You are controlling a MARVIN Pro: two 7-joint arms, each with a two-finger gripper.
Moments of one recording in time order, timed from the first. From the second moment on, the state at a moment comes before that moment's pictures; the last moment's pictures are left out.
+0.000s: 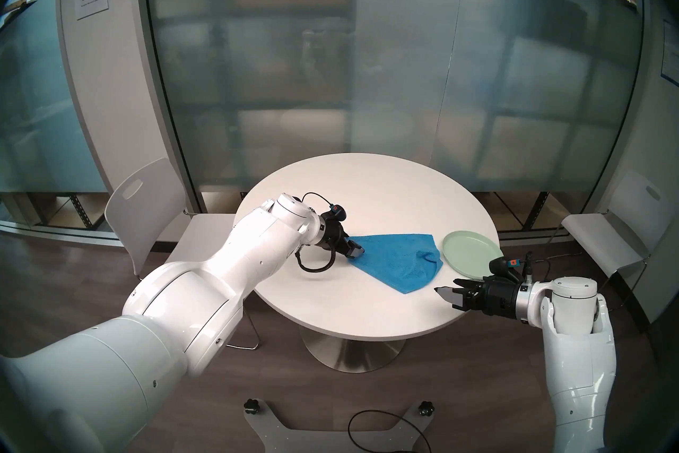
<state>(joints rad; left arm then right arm) 0.68 -1.51 -0.99 -0.49 -0.08 0.33 -0.77 -1.72 -1.29 1.94 -1.79 0.00 0.76 1.04</state>
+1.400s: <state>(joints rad) 0.55 -1.61 -0.98 -0.17 -0.06 0.20 -0.69 -1.72 -1.30 1.94 -1.79 -0.01 0.76 1.04</state>
